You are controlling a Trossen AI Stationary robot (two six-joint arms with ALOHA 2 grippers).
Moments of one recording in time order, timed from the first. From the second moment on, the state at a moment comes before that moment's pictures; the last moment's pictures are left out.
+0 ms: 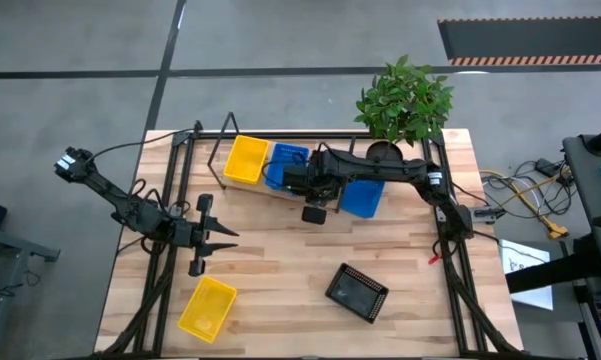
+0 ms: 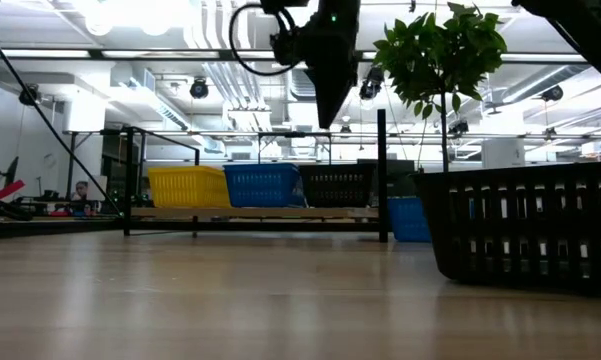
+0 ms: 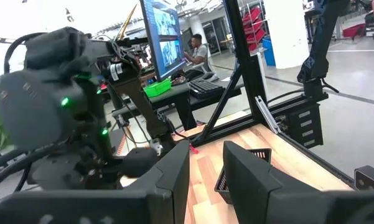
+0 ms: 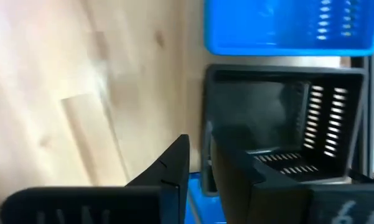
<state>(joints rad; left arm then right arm) -0.59 0.66 0.48 0.26 -0.45 0.32 -0.08 2.15 2.17 -1.42 0.18 0.09</state>
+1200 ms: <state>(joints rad) -0.59 0.71 0.48 0.34 -0.45 0.32 0.35 1.88 1.86 -1.29 0.29 0.30</state>
